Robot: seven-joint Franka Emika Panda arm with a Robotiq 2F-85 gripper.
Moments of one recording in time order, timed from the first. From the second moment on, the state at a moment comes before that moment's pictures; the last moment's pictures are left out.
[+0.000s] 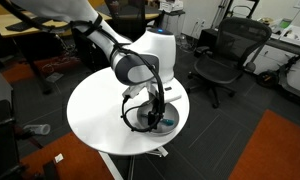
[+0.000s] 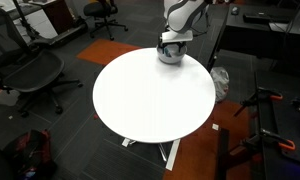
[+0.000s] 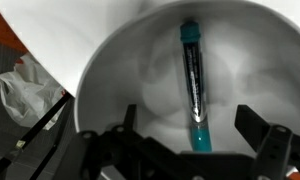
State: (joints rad) arm -0.16 0.79 -0.21 -1.69 0.03 2.53 0.81
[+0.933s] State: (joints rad) arm -0.16 0.82 -0.21 -1.65 0.03 2.52 0.81
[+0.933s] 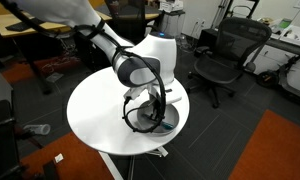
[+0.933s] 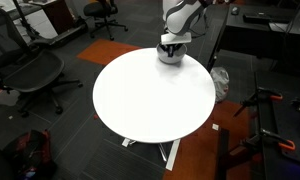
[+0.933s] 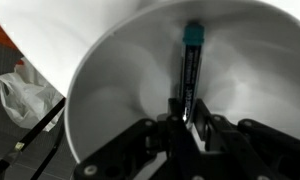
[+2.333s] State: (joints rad) arm -0.11 0.43 -0.32 -1.80 -0.05 2.42 0.81
